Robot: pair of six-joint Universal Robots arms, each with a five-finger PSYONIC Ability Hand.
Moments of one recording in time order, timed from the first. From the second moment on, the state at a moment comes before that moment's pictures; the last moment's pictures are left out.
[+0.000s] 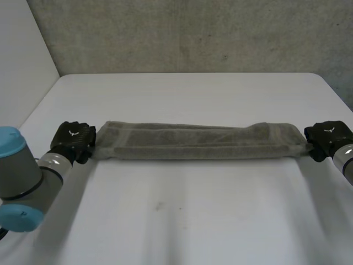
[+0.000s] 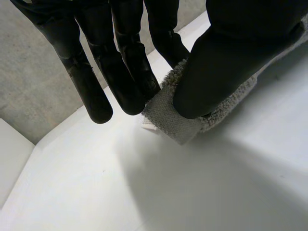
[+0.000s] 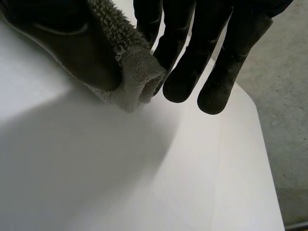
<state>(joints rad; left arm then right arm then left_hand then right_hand) 4.56 -2.04 -1.80 3.61 -1.40 3.56 1.52 -1.04 1.61 -0.21 1.35 2.54 1.17 1.21 1.21 1.22 1.01 1.32 1.33 1.33 1.34 1.15</state>
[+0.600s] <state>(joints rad) 4.57 -1.83 -1.96 3.55 -1.41 3.56 1.29 -1.12 1.55 0.05 1.26 2.02 0.25 0.25 0.25 0.25 0.07 1.32 1.33 1.34 1.34 1.15</state>
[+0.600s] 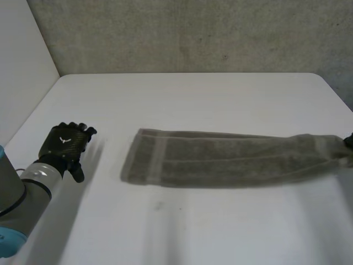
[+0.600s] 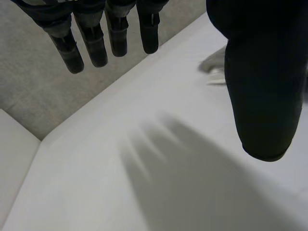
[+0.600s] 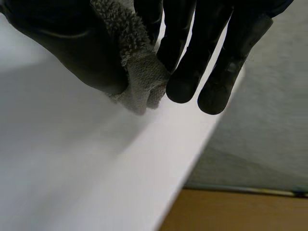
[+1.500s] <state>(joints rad) 4.38 -1.87 -1.63 3.54 -1.42 3.27 2.41 -0.84 1.13 -0.03 1.46 2.35 0.22 0.21 0.21 0.21 0.04 0.25 0.24 0.24 0.26 0.06</state>
